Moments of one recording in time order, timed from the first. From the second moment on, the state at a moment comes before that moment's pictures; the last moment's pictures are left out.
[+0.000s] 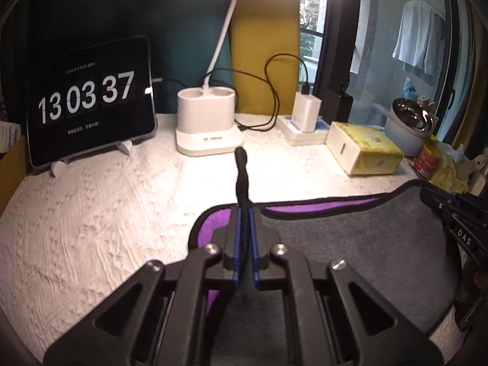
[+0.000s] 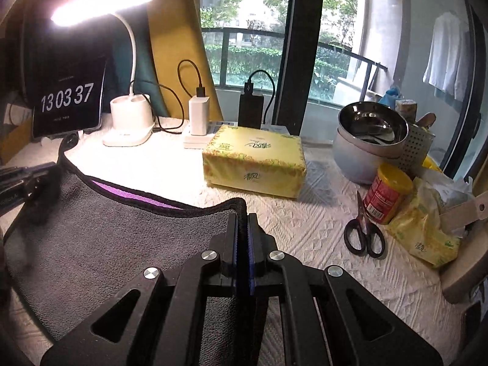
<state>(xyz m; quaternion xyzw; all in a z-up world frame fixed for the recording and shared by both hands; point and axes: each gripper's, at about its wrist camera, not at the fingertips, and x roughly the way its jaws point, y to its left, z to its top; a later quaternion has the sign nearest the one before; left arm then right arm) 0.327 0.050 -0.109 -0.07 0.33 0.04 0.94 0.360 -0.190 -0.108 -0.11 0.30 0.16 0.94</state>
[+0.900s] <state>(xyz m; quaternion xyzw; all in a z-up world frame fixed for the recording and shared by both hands) 0.355 0.056 -0.134 -0.07 0.42 0.05 0.91 0.378 -0.193 -0.122 -0.10 0.37 0.13 0.91</state>
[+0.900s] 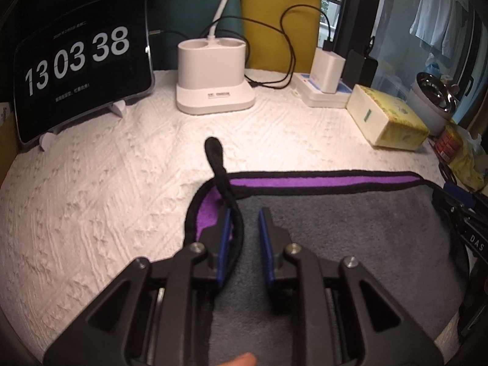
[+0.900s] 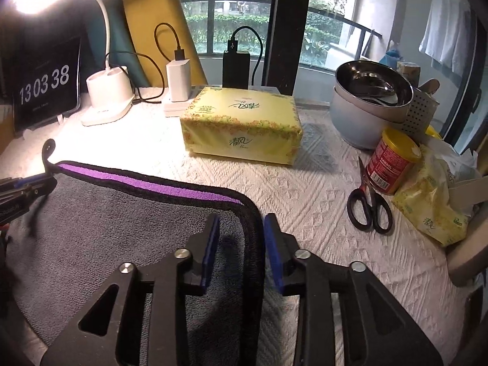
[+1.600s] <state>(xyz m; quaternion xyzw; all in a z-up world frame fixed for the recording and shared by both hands) 0.305 0.050 -0.092 -0.06 0.37 0.04 0.93 0.331 -0.208 -0.084 -0.07 0.34 0.13 0.93</state>
